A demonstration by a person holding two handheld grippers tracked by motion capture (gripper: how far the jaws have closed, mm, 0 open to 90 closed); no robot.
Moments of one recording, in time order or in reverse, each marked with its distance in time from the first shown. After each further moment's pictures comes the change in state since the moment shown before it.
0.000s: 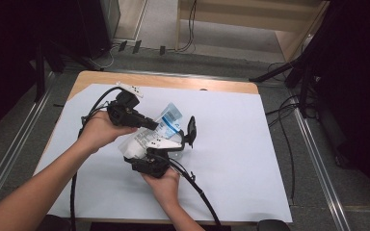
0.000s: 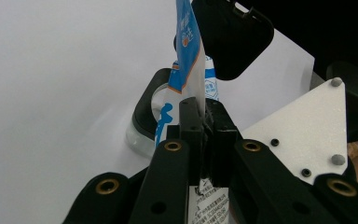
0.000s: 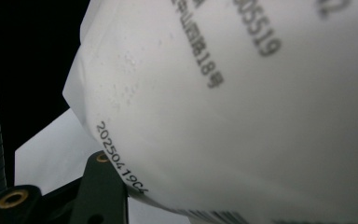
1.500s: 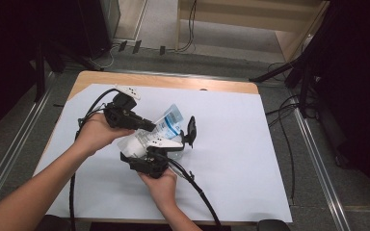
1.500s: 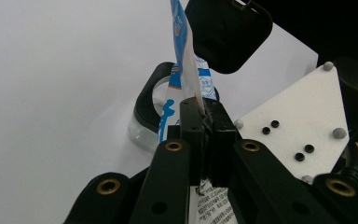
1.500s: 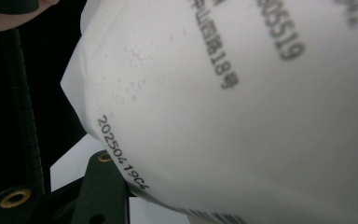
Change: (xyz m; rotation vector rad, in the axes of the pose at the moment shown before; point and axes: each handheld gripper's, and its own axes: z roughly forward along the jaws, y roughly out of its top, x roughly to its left) left arm -0.004 -0.007 -0.005 -0.007 0.018 0.002; right arm 0.004 0.002 0.000 -0.038 0.077 0.086
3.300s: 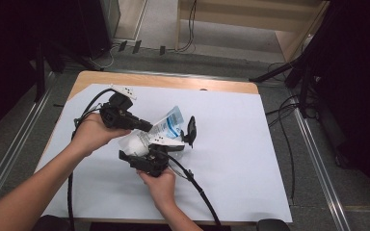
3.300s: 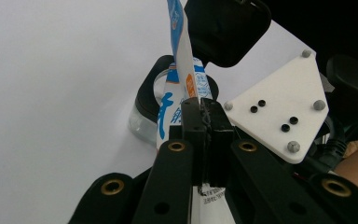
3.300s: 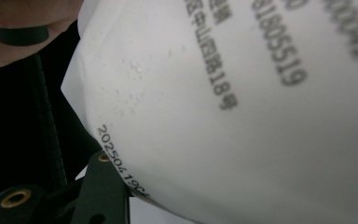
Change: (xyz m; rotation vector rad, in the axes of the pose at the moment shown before) left arm 0.001 -0.004 -0.007 0.017 -0.002 -0.006; right arm -0.004 0.002 0.001 -0.017 0.061 0.069
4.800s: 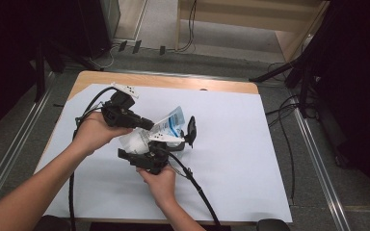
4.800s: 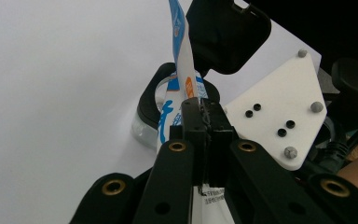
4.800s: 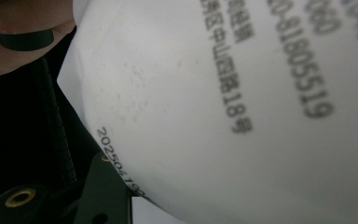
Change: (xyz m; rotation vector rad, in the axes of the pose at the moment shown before) left arm -0.005 0.007 0.000 -0.004 0.025 0.003; right arm 0.001 0.009 0.001 0.017 0.048 0.027
